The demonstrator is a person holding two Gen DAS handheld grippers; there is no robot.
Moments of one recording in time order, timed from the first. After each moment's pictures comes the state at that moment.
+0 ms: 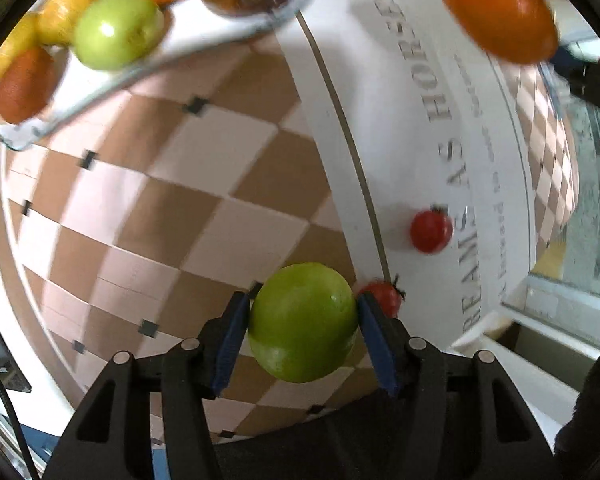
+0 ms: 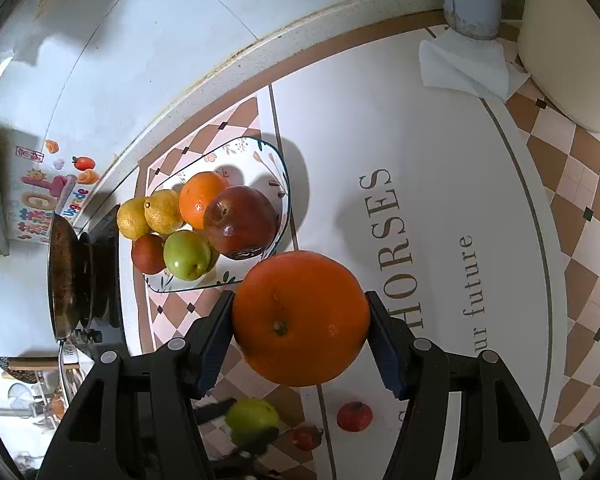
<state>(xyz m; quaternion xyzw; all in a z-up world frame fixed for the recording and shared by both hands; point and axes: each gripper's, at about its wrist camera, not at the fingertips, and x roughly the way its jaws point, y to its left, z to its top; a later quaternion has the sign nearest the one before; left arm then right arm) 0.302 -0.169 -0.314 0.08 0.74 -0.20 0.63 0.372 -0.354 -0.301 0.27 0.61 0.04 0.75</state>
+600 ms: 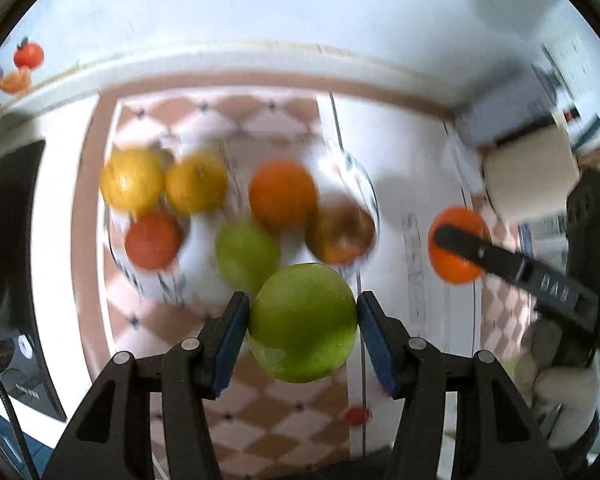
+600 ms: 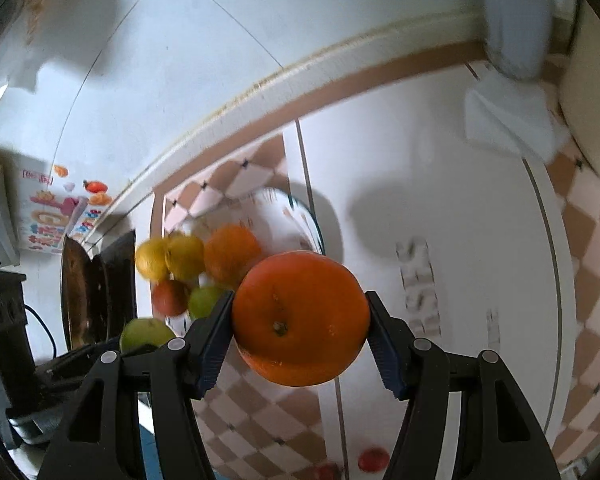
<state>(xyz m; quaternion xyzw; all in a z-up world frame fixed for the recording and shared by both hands) 0.430 -0.111 -0.214 -0.04 0.66 -0.15 0.74 0.444 -0.351 -0.291 0.27 0.59 0.06 0.75</state>
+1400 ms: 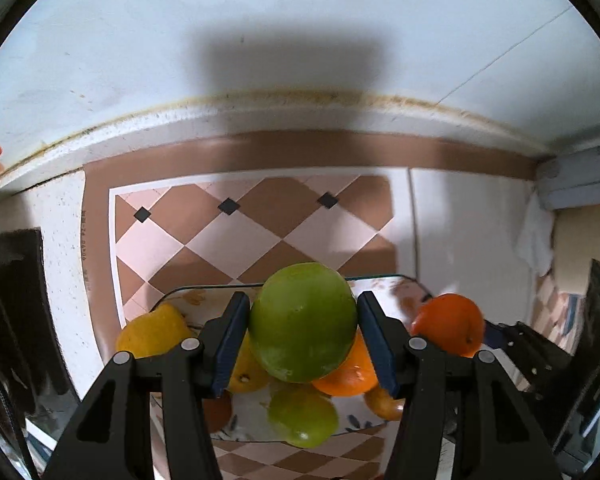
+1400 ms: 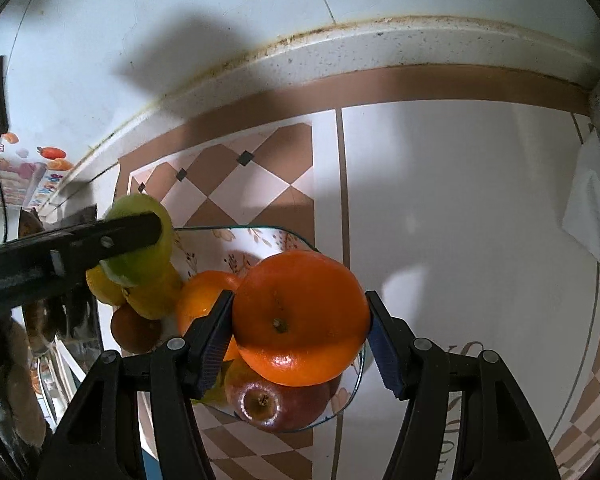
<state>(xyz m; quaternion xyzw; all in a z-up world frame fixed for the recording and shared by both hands) 0.579 -0.126 -0.268 0.02 0.70 -0.09 0.70 0.543 -0.296 -0.355 0.19 0.66 0.09 0.72</state>
